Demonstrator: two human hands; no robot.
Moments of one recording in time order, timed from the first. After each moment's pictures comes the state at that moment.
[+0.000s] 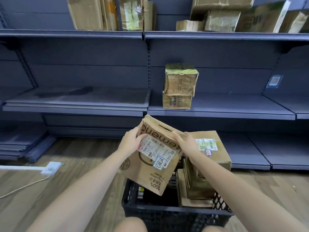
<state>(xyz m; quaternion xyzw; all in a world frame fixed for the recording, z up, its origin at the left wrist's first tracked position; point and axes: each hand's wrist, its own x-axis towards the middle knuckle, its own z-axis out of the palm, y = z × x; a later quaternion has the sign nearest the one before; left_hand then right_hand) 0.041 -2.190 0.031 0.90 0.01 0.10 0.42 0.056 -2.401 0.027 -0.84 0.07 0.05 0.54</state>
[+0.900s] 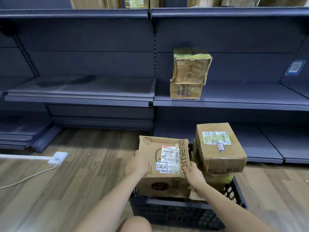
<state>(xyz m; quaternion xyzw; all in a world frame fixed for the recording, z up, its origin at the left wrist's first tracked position) 0.032 -2.195 -0.091 0.93 0.23 -0.06 0.26 0.031 -2.403 -0.102 -0.87 0.11 0.15 0.46</state>
